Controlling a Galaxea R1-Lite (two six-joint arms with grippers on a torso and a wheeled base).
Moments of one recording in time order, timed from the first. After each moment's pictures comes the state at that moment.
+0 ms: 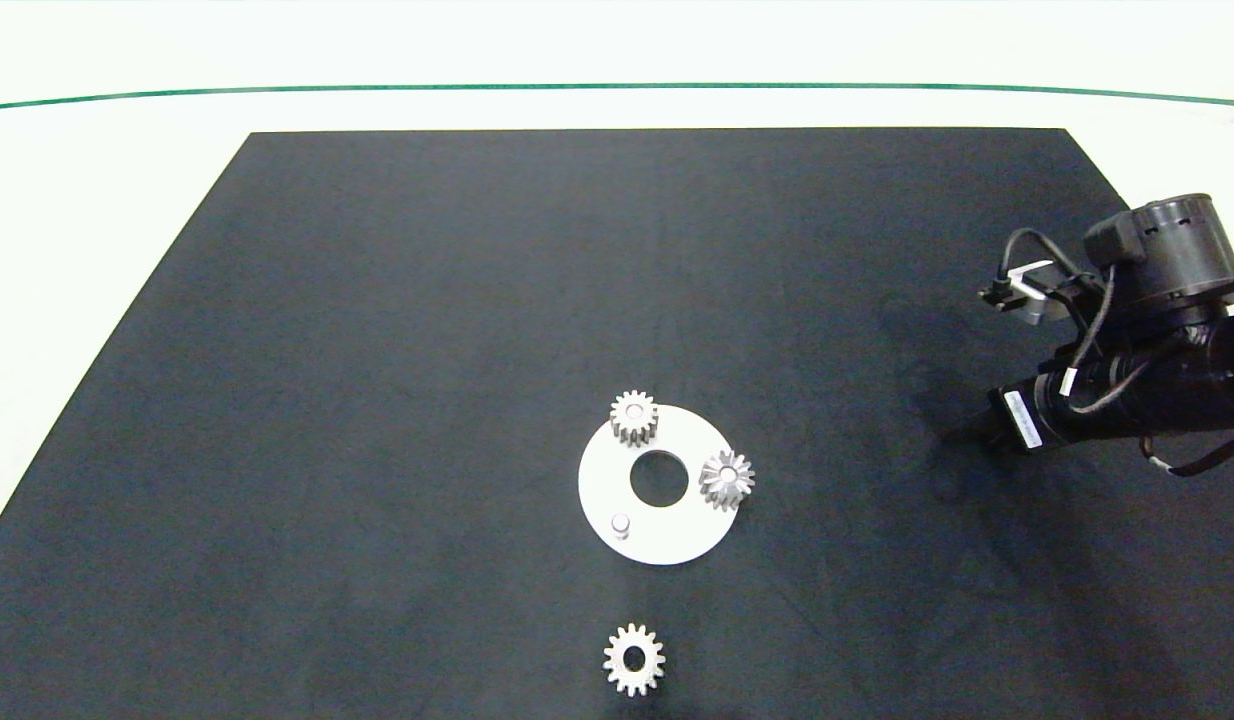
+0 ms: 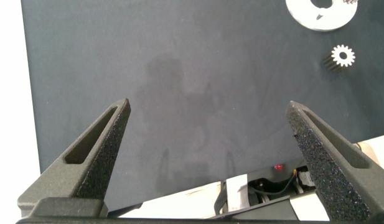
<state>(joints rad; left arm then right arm) -0.23 0.28 -0.78 0.71 0.01 0.12 0.15 1.65 -1.18 0.30 -0.23 -0.16</state>
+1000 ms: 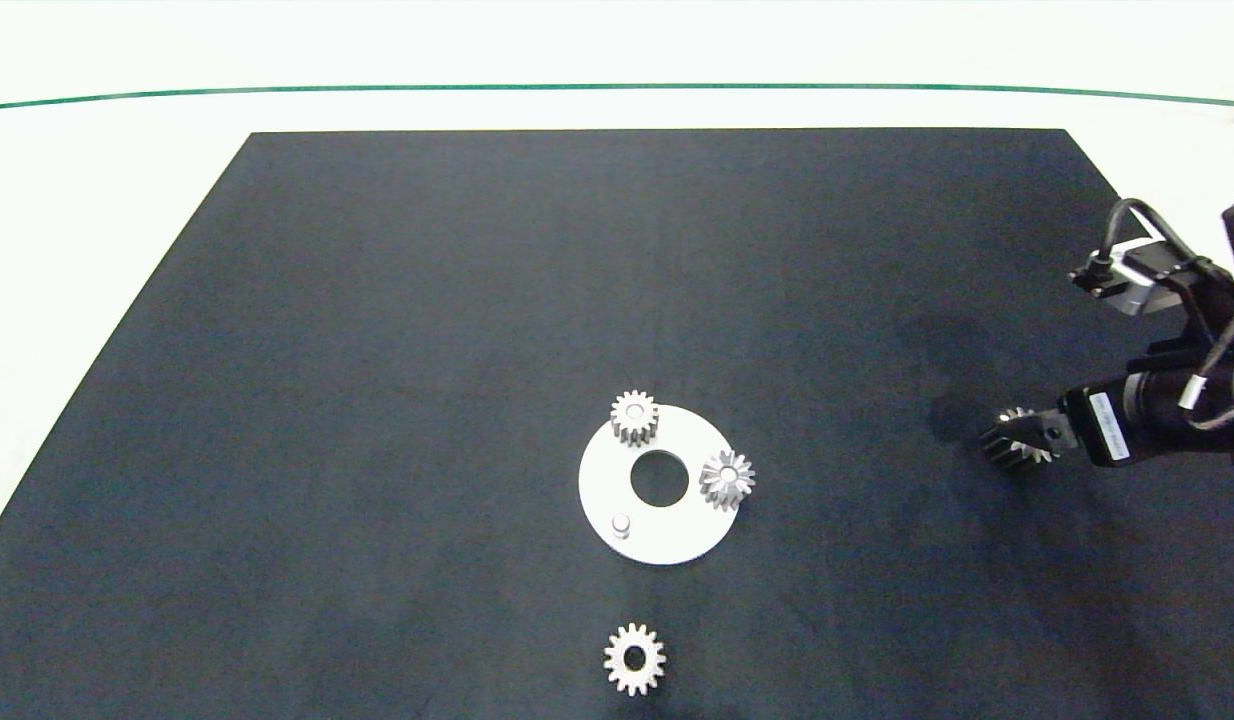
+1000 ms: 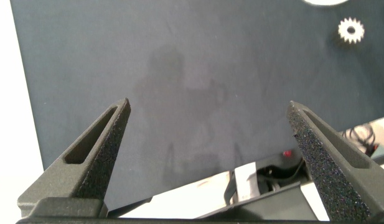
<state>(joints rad) -0.24 0.28 -0.74 0.72 0.00 0.19 0.13 1.44 -1.09 0.30 -0.21 -0.17</state>
